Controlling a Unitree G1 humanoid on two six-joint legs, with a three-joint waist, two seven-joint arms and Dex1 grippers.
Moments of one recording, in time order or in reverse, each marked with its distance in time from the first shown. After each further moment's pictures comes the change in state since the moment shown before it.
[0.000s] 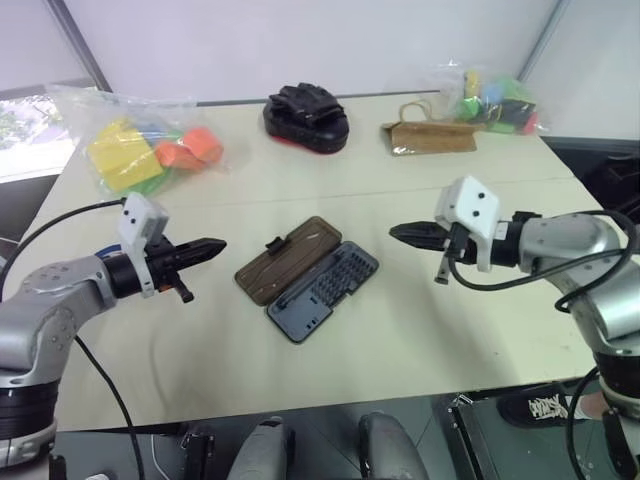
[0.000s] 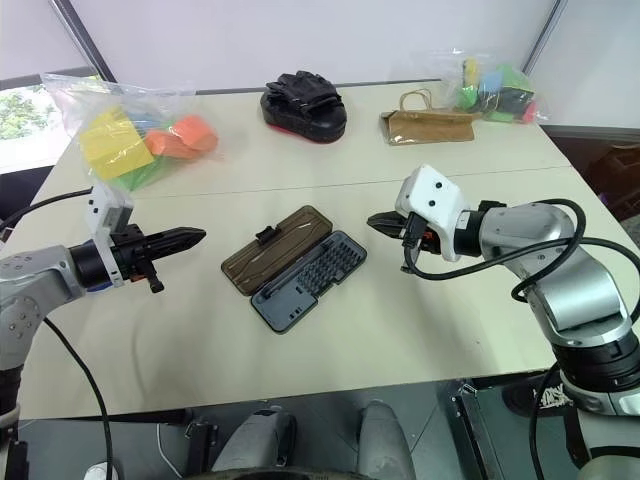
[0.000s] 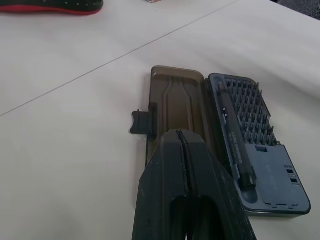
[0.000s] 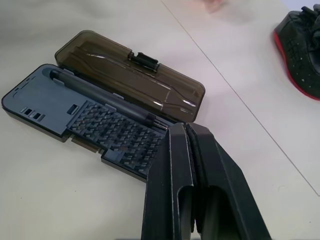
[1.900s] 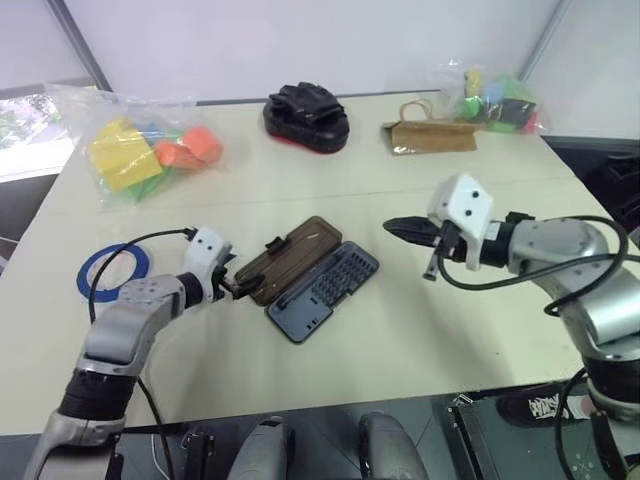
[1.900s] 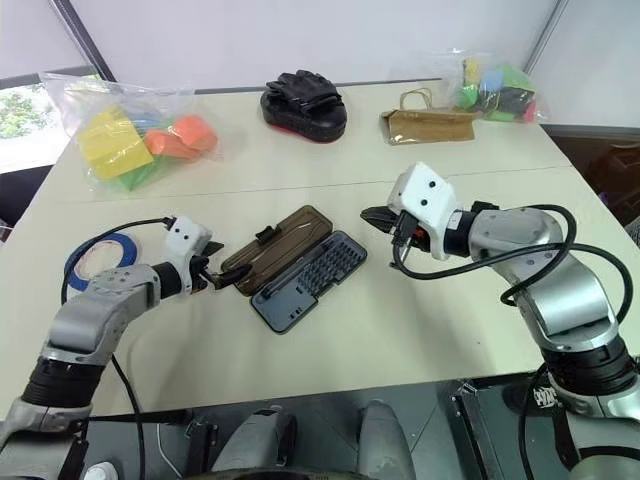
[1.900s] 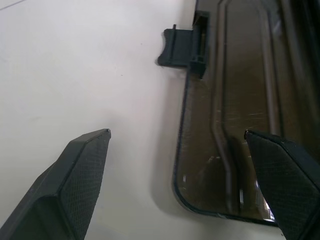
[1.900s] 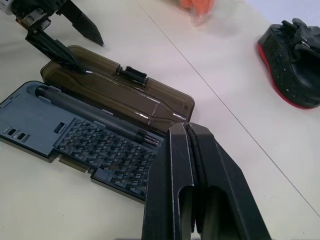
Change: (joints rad) left arm -0.071 -0.209 -0.304 0.155 0.381 -0.072 0.244; right arm 0.009 0.048 0.008 -0.043 -0.010 0.008 -0.094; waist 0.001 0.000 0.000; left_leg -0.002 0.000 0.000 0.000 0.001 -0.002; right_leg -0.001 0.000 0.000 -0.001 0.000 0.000
